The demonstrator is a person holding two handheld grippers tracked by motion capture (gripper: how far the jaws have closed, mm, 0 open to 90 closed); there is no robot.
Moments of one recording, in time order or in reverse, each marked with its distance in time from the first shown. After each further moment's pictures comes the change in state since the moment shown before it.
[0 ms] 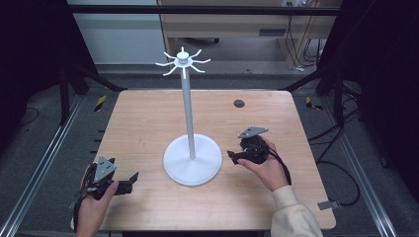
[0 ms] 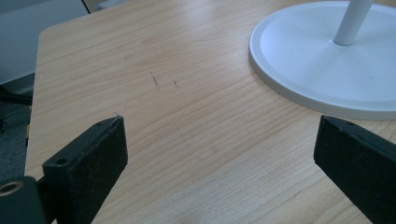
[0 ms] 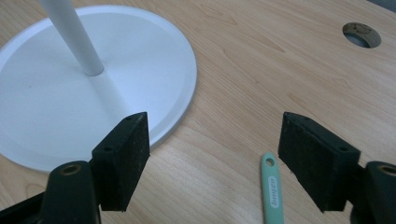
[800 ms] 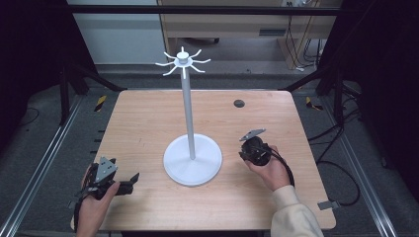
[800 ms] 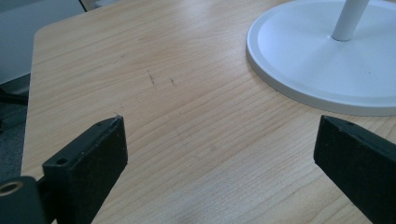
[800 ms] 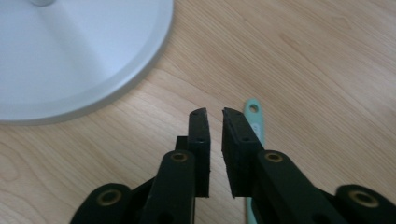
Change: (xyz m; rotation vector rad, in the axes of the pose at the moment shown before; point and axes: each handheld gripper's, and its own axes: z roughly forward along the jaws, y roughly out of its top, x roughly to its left) left arm -0.002 0.000 0.001 0.012 -0.008 0.015; right arm -0.011 -0.014 0.008 0.194 -0.041 -0.005
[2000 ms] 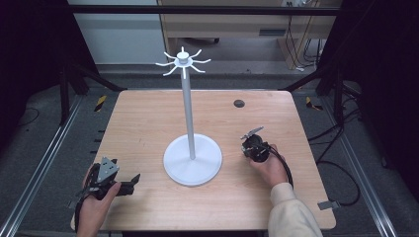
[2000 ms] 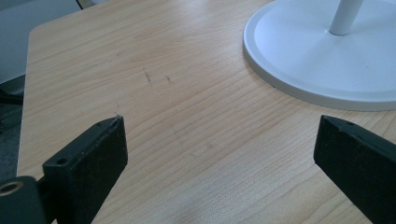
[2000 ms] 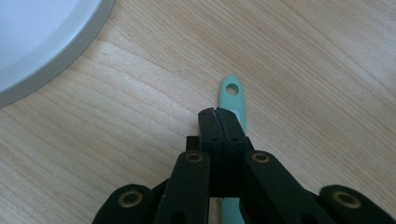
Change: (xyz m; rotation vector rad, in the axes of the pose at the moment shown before) left arm -0.002 0.000 0.002 0.010 -0.006 0.011; right arm -0.019 -0.004 0.035 0.115 -0.028 0.039
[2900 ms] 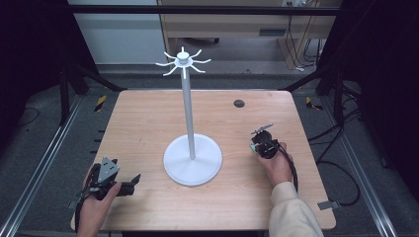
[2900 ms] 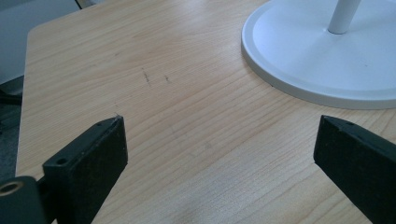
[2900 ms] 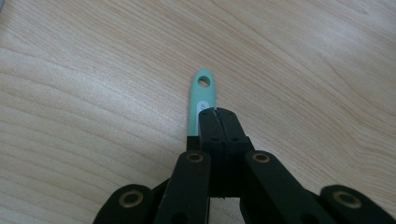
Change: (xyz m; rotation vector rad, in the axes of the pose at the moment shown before) left arm -0.001 0.000 0.000 0.006 -0.002 0.007; right arm -0.027 -0.007 -0.003 0.002 -0.142 0.112
